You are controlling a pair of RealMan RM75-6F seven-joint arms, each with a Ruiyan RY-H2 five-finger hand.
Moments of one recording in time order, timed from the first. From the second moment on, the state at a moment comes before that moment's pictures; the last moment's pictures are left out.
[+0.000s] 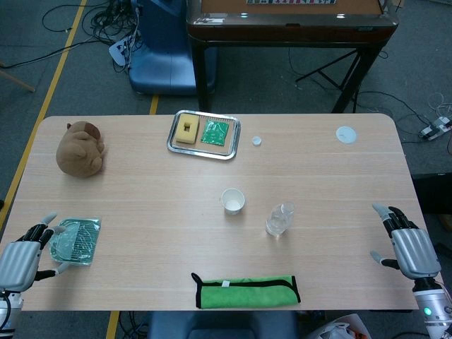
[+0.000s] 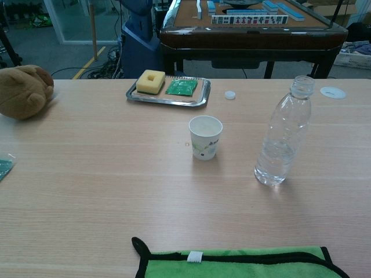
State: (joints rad) left arm -0.10 -1.16 -0.03 -1.57 1.52 1.47 0.04; right arm 0.11 -1.09 0.02 -1.64 -1.50 1.39 -0.05
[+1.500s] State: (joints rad) left arm -0.10 -1.14 -0.04 -1.60 1.50 1.48 0.01; right arm 0.36 -1.43 0.10 -1.45 -1.48 1.14 0.28
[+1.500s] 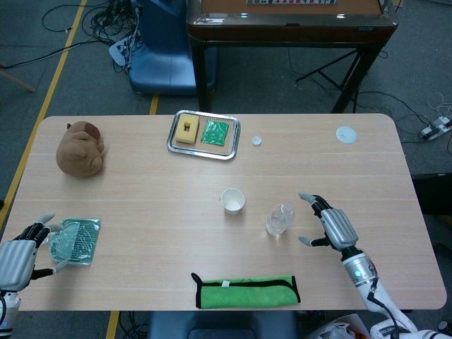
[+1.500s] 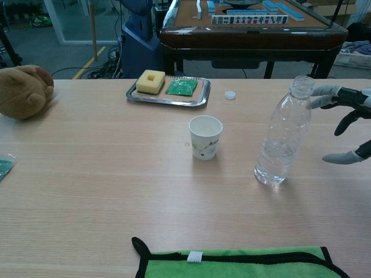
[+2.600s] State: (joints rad) left arm -0.09 -1.12 -0.04 -1.62 1.49 1.48 -0.02; right arm 0.48 -1.63 0.09 -1.20 -1.48 1.03 0.48
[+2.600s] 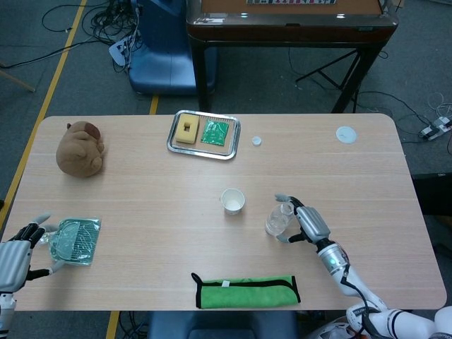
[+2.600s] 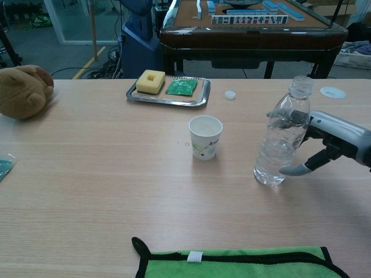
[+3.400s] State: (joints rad) left arm -0.09 -1.11 -0.04 -1.63 1.47 1.46 -0.01; right arm 0.51 -1.64 0.06 -1.18 -1.51 1.04 0.44
